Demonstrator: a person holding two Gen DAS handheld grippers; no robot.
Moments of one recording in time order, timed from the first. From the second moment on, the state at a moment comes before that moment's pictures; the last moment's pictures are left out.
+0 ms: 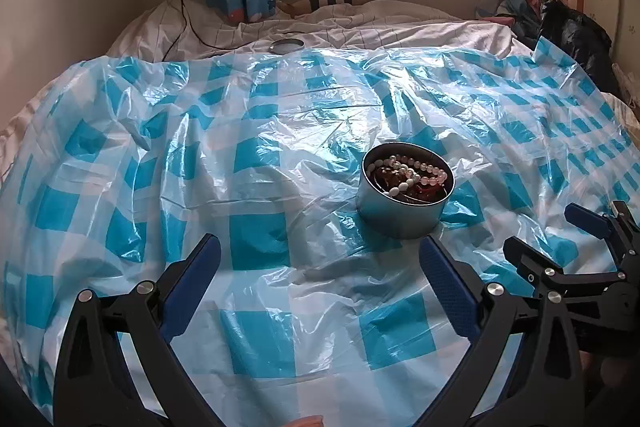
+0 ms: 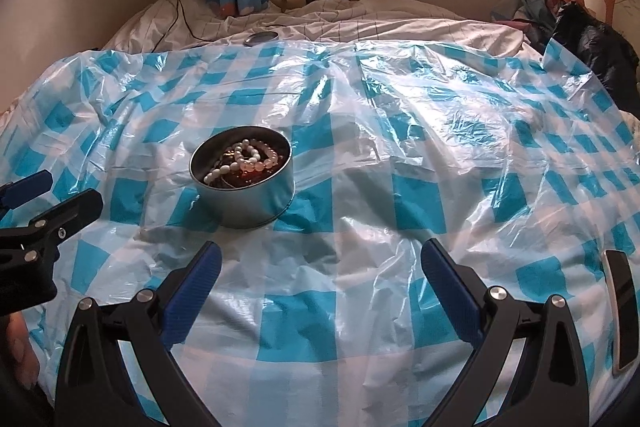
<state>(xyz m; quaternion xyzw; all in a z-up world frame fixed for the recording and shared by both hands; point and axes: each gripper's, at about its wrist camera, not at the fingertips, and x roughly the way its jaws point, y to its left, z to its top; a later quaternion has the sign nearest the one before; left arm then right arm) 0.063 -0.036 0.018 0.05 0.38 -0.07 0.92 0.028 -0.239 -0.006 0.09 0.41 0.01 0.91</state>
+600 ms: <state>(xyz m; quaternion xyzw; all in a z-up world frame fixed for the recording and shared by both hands) 0.063 -0.035 0.016 0.05 0.38 -0.07 0.92 0.029 -0.236 -0.007 0.10 0.41 0.02 0.90</state>
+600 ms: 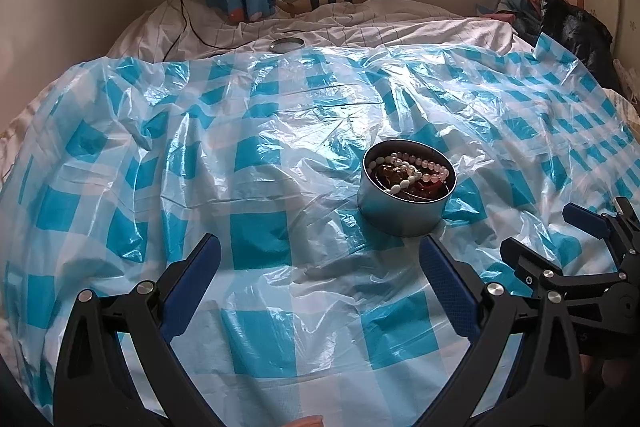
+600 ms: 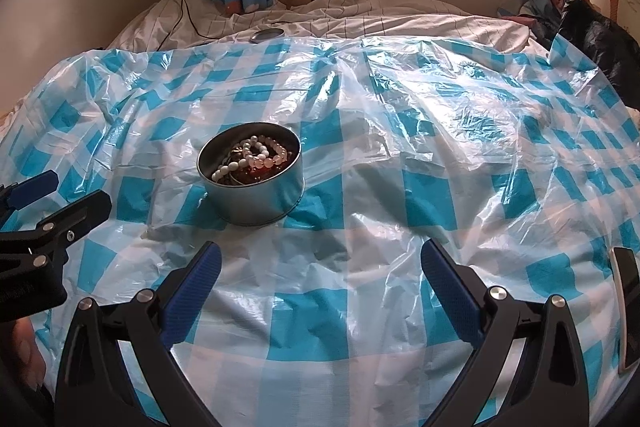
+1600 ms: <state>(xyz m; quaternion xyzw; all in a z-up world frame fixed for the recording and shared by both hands) 0.063 -0.038 0.015 0.05 0.38 -0.07 0.92 0.029 -0.232 -0.009 0.10 0.42 0.02 0.90</state>
